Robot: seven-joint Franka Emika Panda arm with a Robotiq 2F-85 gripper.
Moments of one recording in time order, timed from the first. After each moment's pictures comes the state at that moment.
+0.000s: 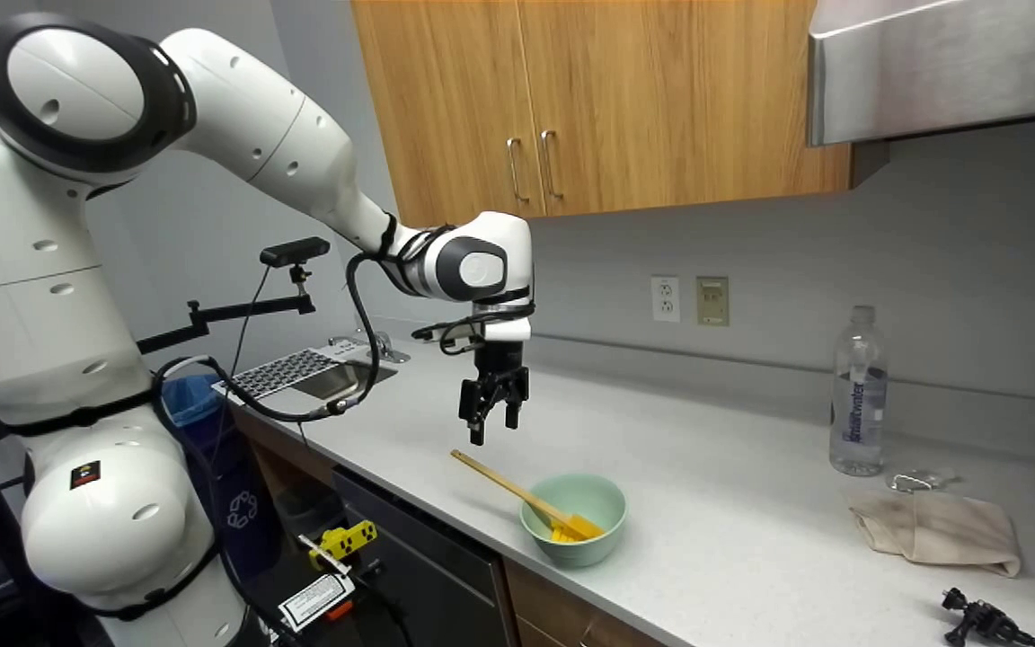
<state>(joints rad) 0.05 0.01 0.06 -2.34 0.01 2.10 1.32</state>
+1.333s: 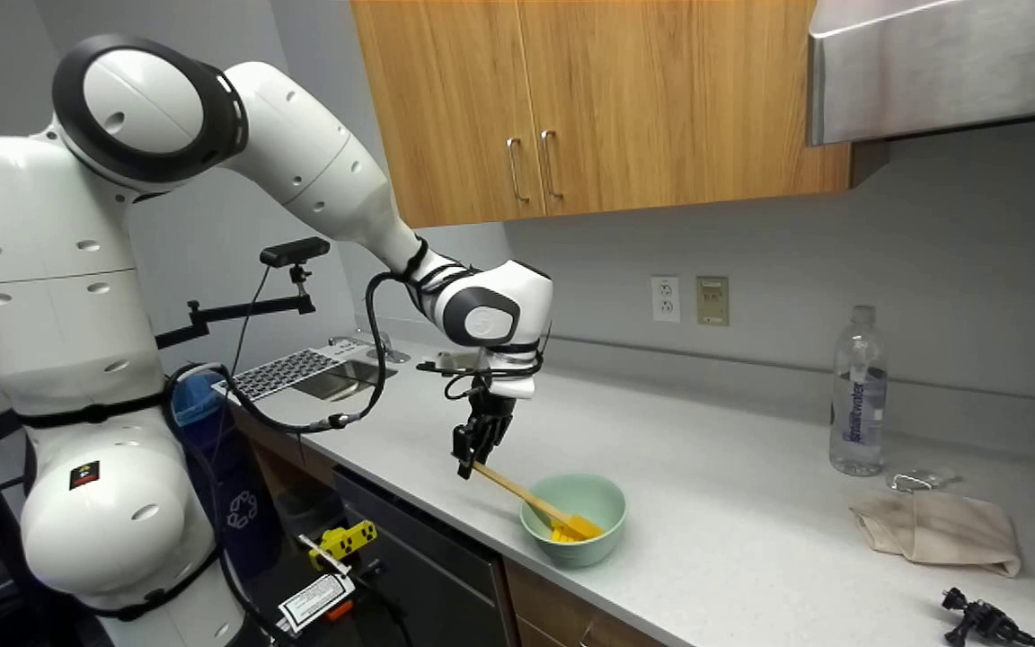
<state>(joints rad) 0.05 0.12 0.04 -2.37 0.26 2.11 1.08</state>
